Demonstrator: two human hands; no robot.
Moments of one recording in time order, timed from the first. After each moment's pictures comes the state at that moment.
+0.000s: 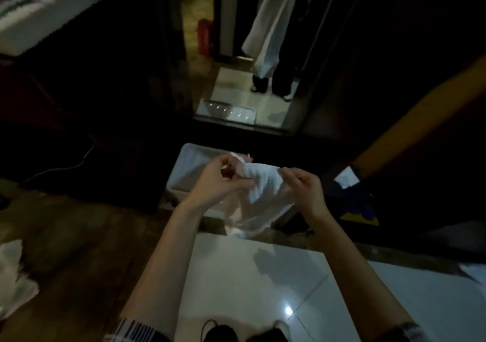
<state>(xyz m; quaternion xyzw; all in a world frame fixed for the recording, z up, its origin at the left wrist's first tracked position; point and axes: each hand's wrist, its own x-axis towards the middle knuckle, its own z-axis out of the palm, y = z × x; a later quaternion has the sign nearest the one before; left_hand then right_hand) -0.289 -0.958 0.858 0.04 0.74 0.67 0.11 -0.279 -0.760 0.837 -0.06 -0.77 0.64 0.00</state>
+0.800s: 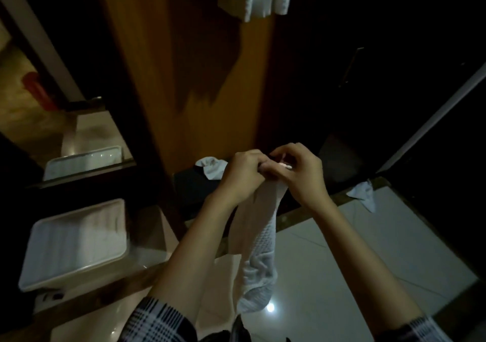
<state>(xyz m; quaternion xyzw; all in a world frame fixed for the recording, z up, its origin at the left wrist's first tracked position) -0.227 -0.447 0.907 0.40 0.80 0.45 0.08 -0.139 -0.336 0.918 -0.11 -0.87 0.39 0.28</state>
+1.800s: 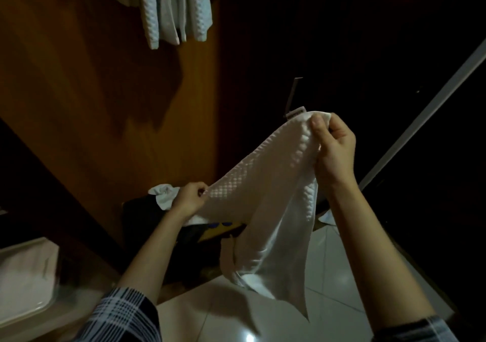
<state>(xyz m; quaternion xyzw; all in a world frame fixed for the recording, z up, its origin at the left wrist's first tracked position) -0.305 -0.268 0.812 0.21 0.90 0.33 0.21 -0.141 -0.081 0.979 -0.13 -0.69 0.58 0.41</state>
